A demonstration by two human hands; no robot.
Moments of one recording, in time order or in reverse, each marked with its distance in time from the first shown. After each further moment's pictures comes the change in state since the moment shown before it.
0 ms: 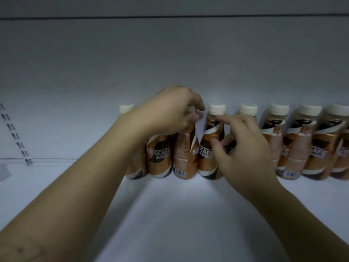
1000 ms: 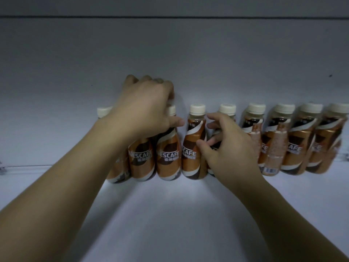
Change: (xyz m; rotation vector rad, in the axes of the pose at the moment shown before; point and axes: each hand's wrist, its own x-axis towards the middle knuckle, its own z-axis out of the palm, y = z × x) left_hand 0.004 0.004 0.004 0.319 0.239 -0.077; right_hand 0.007 0.009 -0.008 0.065 -0.046 0.150
